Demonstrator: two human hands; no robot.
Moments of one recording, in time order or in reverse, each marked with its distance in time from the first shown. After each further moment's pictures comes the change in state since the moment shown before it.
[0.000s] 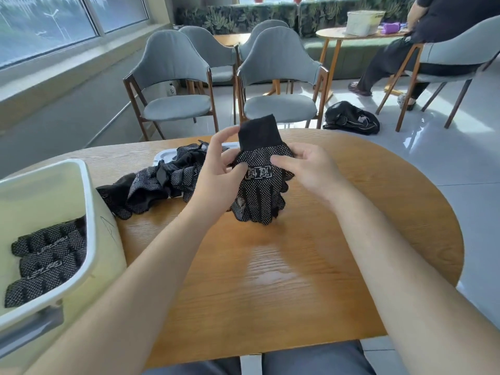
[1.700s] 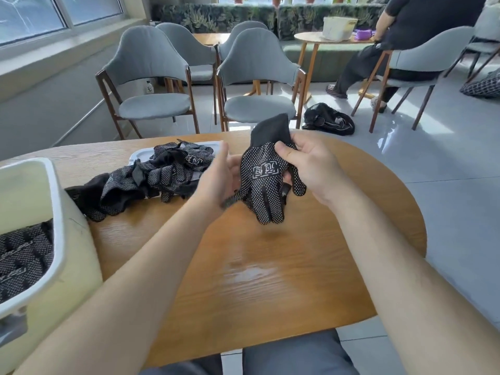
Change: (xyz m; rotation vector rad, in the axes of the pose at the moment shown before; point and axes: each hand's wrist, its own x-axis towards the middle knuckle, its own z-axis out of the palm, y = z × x) left_hand 0.025 -0.023 0.028 -0.120 -0.124 -0.386; right_hand -0.026 -0.011 -0.024 0.164 0.044 -0.055
